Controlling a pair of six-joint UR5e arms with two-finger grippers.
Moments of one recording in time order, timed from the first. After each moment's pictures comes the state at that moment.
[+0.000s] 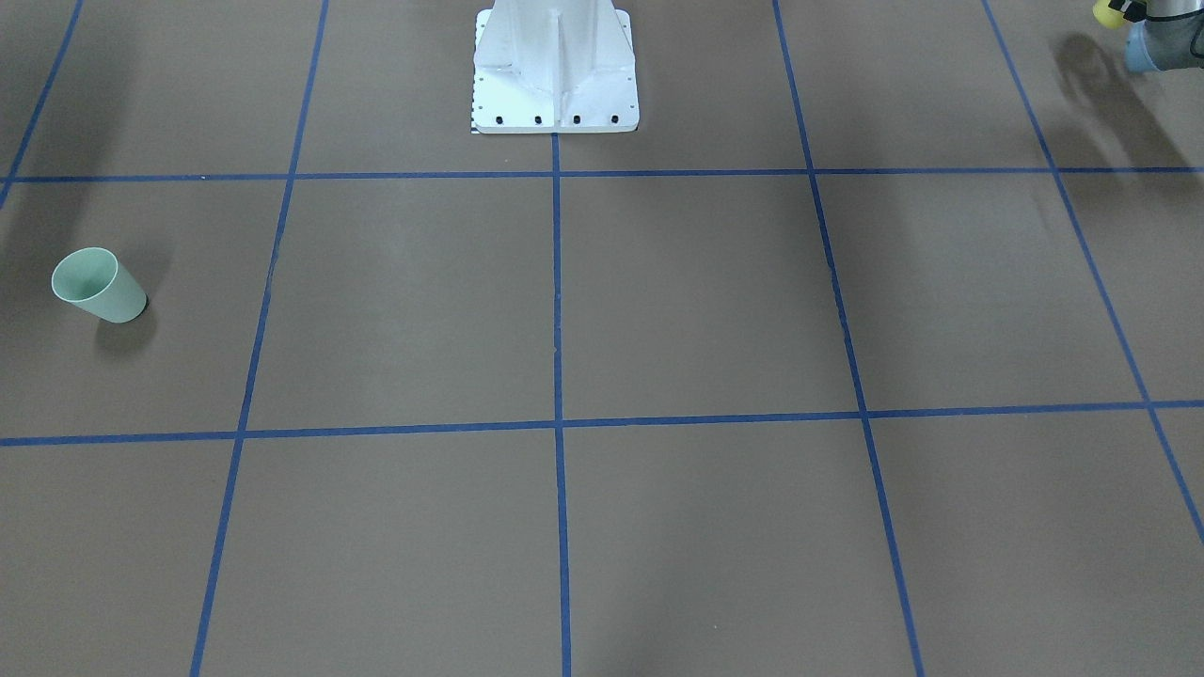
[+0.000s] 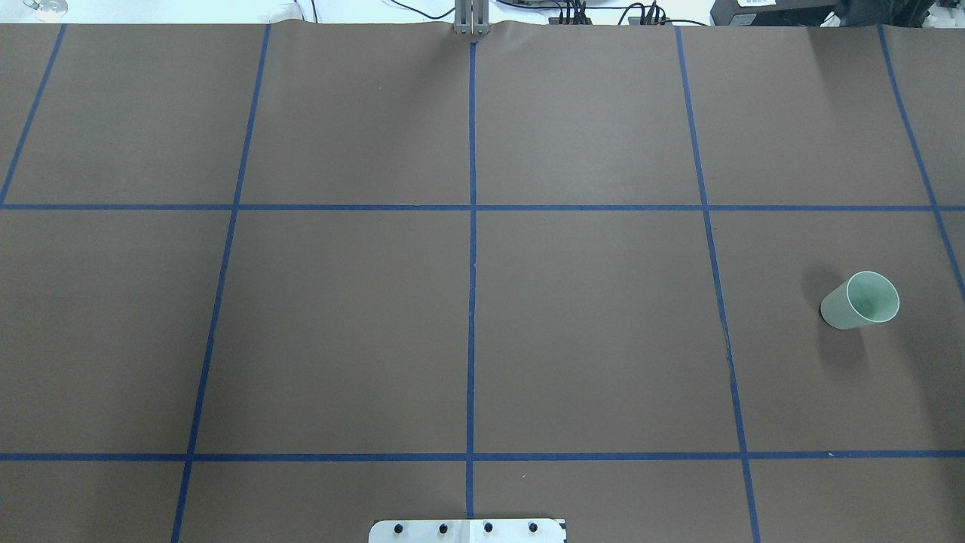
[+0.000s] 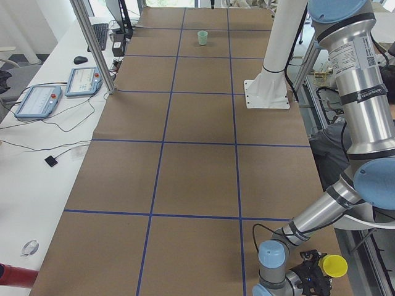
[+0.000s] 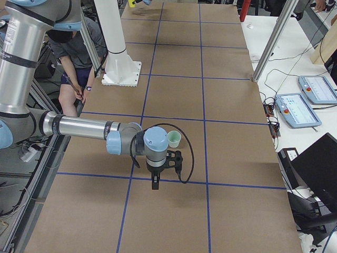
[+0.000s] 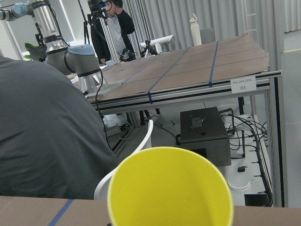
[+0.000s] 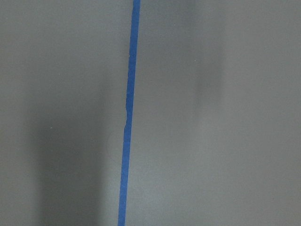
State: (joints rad) left arm -1.06 -1.25 -0.99 -0.78 -2.56 -2.02; right arm 1.52 -1.91 1.82 -1.48 2.29 -0.02
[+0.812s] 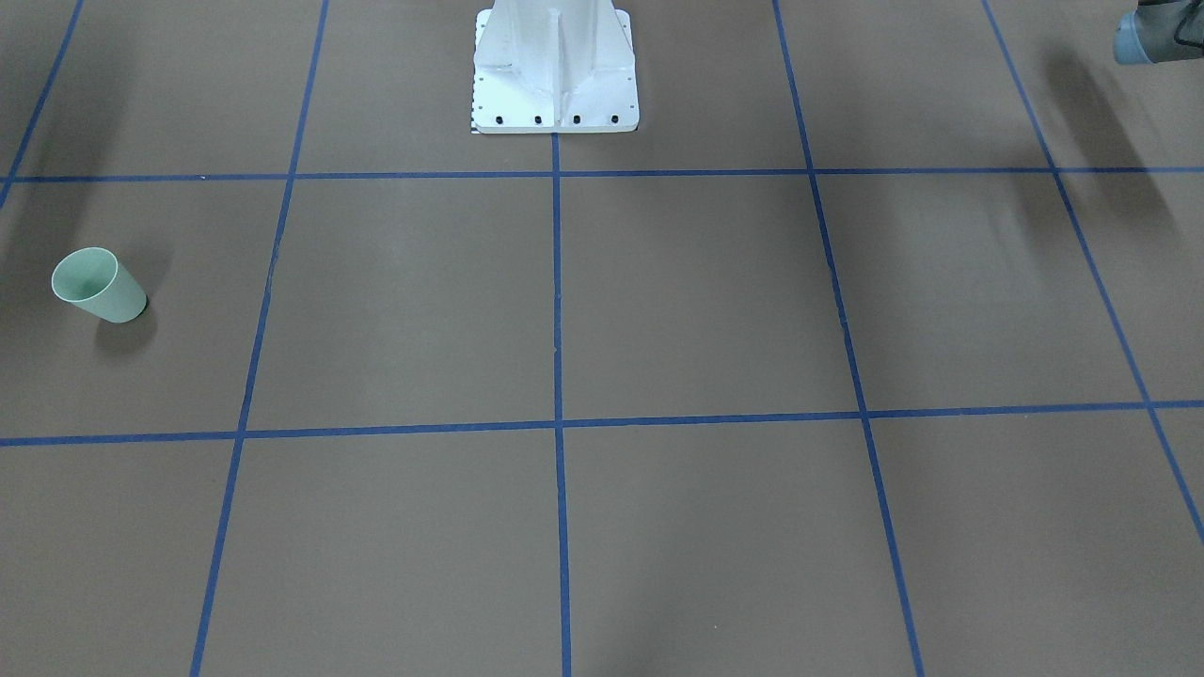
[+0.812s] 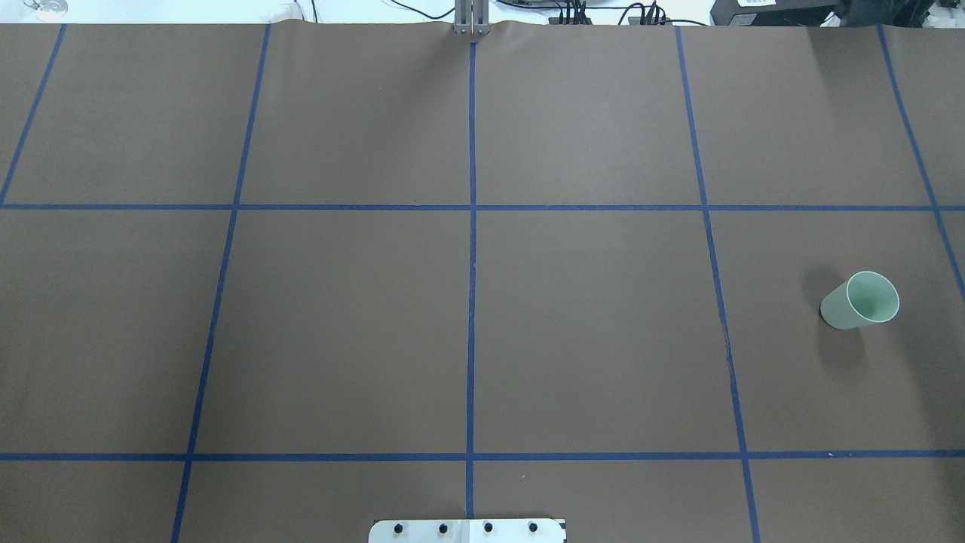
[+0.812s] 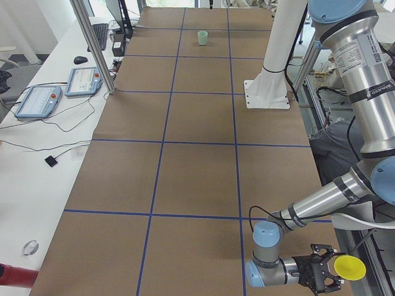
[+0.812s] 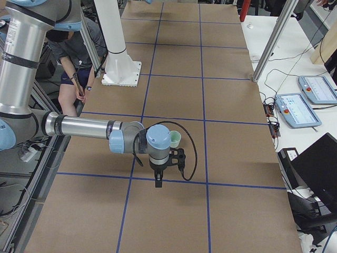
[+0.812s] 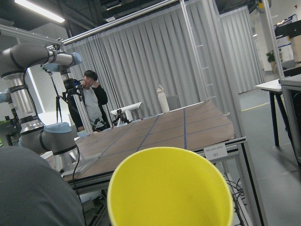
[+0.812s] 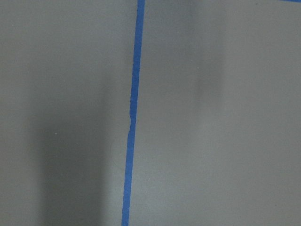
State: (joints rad) left arm -1.06 -1.16 -1.29 -0.67 -2.16 -1.99; right arm 1.51 -1.89 1.82 -1.48 2.31 -0.02
